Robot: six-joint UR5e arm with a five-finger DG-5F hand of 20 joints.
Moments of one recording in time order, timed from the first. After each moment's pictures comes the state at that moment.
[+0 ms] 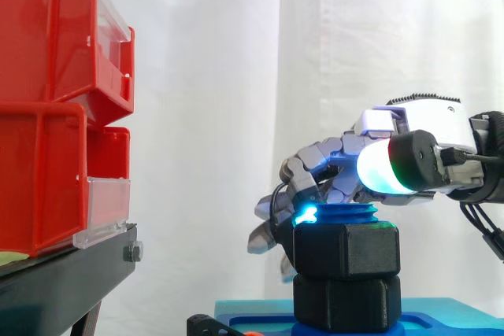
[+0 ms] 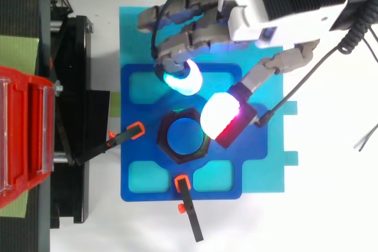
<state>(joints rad) -0.05 -2.28 -1.22 -2.69 -1.92 -1.15</state>
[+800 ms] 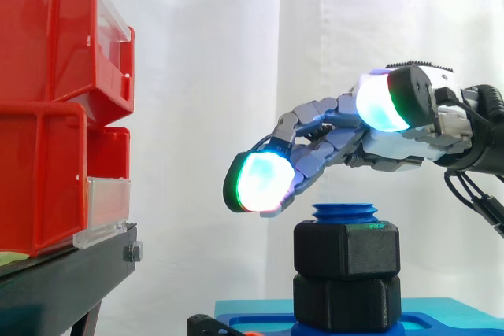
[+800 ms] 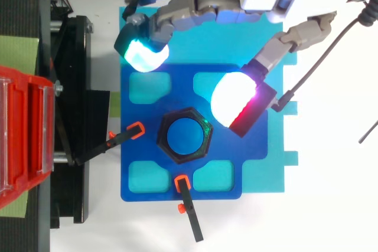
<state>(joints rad) -0.09 -2.28 -1.16 -2.69 -2.01 -1.14</state>
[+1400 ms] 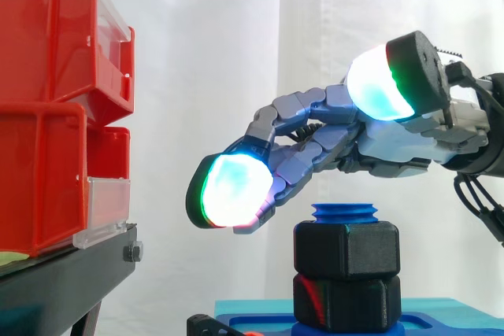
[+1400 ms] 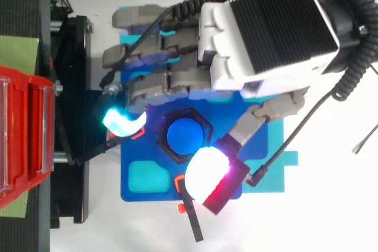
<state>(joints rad) 0.02 -2.28 -1.17 -2.69 -1.89 -1.12</state>
